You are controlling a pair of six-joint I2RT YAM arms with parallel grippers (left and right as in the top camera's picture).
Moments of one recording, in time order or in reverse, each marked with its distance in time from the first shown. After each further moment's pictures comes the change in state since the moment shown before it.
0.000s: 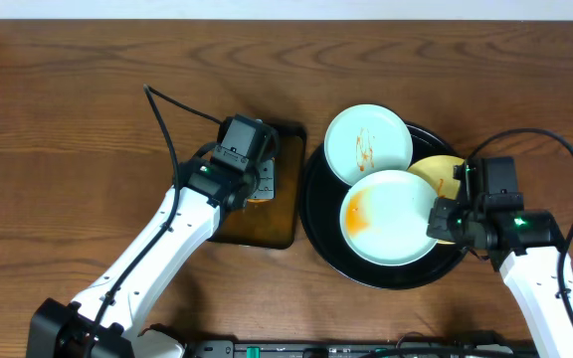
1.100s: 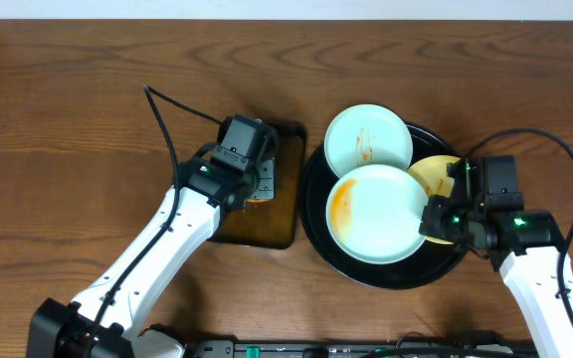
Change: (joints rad) left arm 0.000 0.000 0.000 0.000 0.002 -0.006; right arm 0.000 0.000 -0.005 0.017 -0.150 0.030
